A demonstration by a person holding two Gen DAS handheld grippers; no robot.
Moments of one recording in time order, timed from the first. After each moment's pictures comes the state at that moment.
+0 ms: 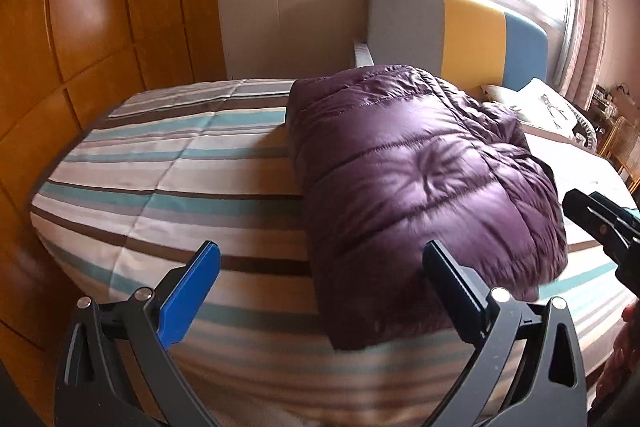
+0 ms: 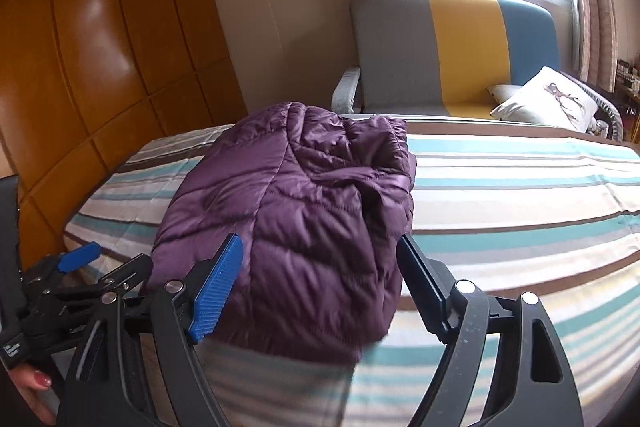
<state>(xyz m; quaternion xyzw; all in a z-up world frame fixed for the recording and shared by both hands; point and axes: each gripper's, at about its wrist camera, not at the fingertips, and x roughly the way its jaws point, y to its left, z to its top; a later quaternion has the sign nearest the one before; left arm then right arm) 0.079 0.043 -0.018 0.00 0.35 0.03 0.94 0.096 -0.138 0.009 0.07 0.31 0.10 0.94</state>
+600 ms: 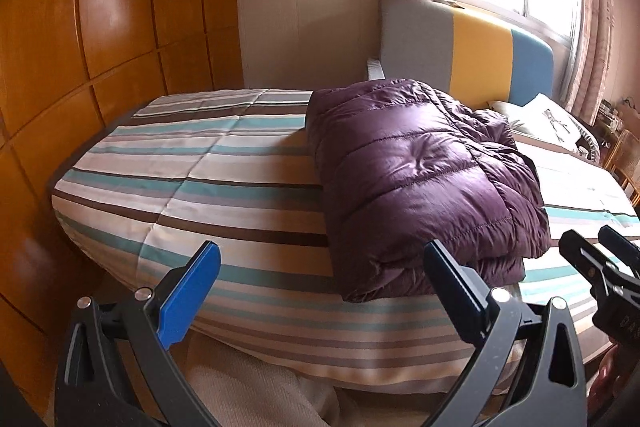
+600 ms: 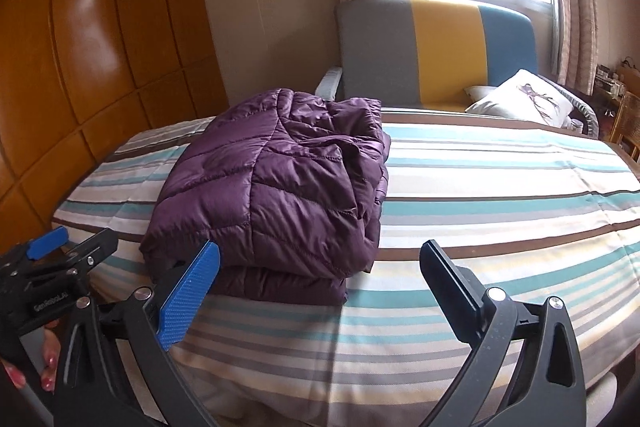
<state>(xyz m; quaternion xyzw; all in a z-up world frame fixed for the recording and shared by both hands) 0.027 0.047 -0.007 -0.01 0.32 0.05 0.95 0.048 -0.141 0.002 0.05 0.31 0.06 0.95</state>
